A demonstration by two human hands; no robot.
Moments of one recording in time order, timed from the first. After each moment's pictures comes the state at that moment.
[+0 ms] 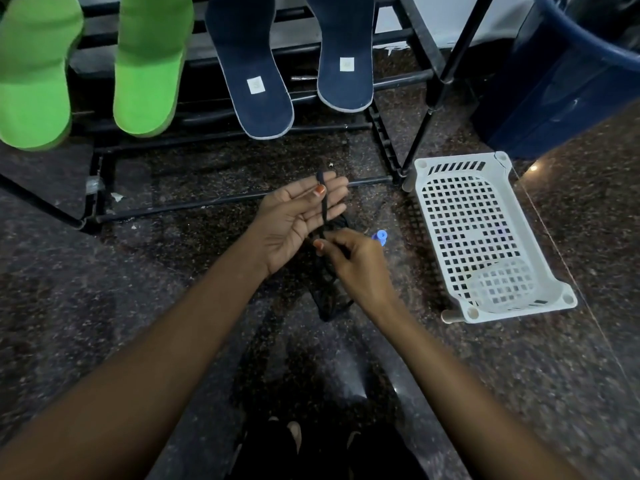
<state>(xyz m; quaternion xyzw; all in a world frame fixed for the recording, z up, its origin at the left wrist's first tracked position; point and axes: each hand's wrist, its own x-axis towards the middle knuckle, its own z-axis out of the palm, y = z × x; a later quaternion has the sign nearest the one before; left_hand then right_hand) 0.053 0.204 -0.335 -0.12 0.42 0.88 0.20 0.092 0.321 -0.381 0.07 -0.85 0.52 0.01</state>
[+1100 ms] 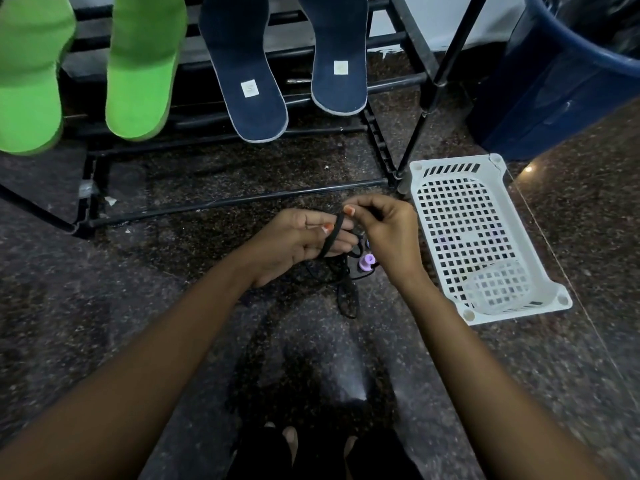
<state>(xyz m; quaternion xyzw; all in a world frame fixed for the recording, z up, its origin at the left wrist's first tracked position) 0.062 0.195 -0.345 0.01 0.62 0.71 0.33 0.060 0.350 -0.357 -0.02 -0.80 0.60 0.05</state>
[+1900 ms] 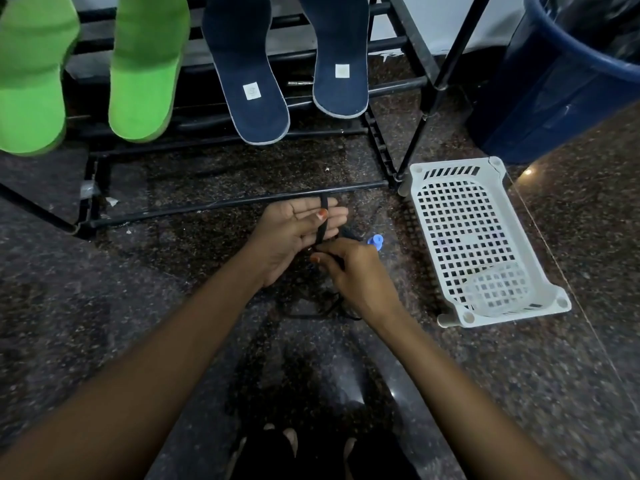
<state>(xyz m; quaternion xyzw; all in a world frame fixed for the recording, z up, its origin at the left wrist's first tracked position) 0.060 0.202 -0.350 -0.08 0.58 0.78 0.21 0.098 0.327 -0.368 0.11 -0.89 0.43 -0.03</state>
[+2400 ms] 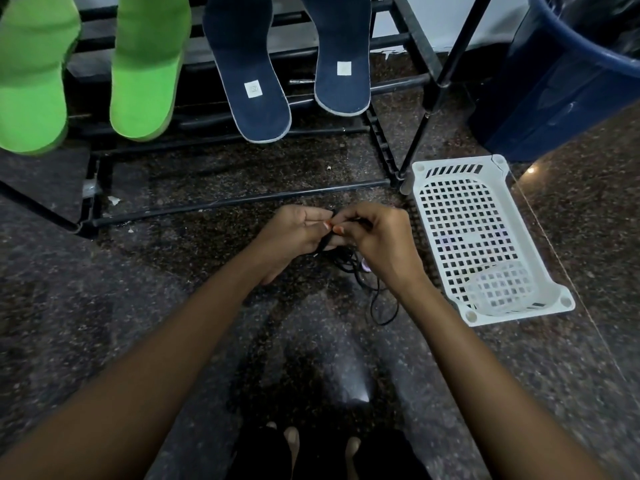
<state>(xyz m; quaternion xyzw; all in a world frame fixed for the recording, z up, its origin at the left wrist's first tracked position) 0.060 0.199 -0.347 -0.04 0.69 0.67 0.27 0.071 0.344 -0.344 0.07 -0.86 0.51 0.02</state>
